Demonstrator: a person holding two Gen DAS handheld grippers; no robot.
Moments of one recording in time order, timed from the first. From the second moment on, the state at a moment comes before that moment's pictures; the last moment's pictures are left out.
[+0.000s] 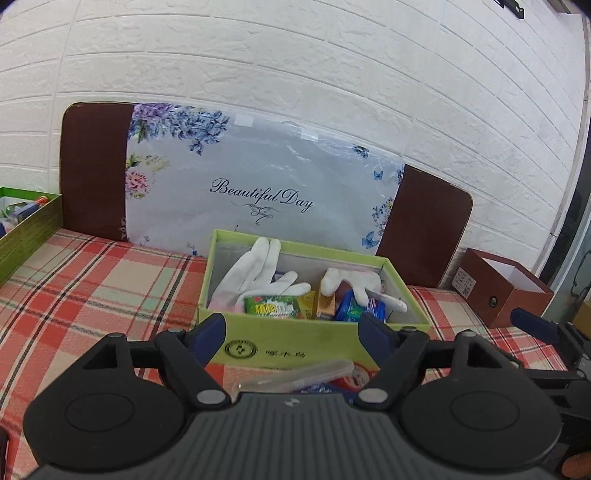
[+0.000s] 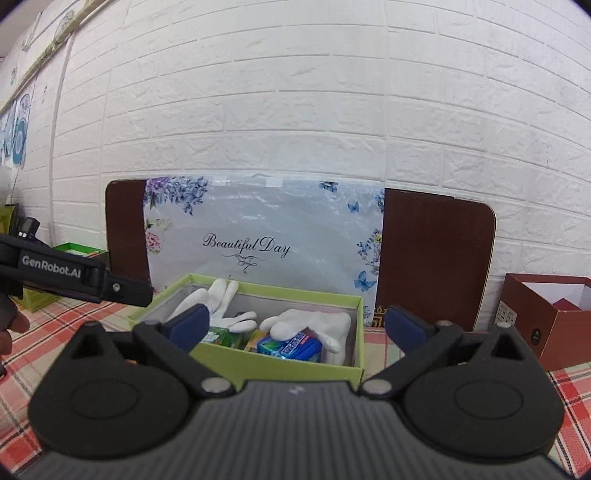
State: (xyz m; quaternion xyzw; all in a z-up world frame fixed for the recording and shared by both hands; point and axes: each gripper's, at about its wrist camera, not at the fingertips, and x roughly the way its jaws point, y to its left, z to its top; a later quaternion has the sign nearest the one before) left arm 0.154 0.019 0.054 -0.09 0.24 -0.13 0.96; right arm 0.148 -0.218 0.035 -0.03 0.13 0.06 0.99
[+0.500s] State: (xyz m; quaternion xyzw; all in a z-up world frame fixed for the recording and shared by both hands) left arm 0.068 0.037 -0.027 -0.10 0.34 -0.10 0.93; right arm 0.049 -0.208 -0.034 0.00 0.24 0.05 0.97
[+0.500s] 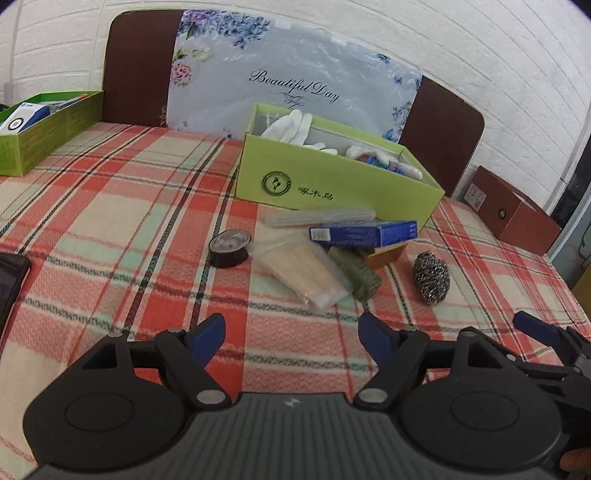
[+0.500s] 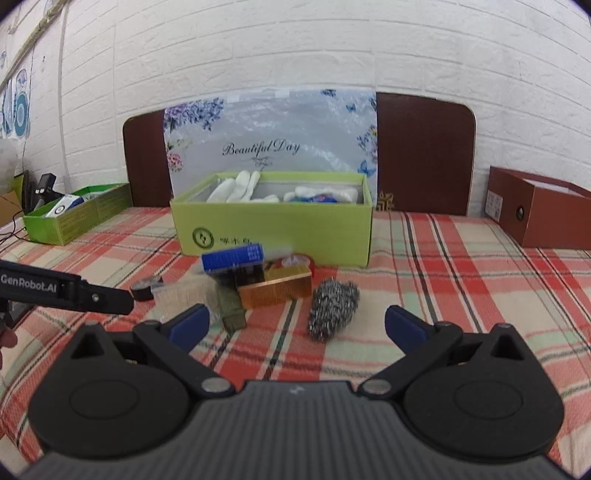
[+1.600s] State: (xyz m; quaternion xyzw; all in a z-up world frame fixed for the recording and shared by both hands) left arm 0.176 0.065 -0.060 -0.01 0.34 -0.13 0.93; right arm 0.036 -0.216 -0.065 0.05 0.29 0.04 0.95
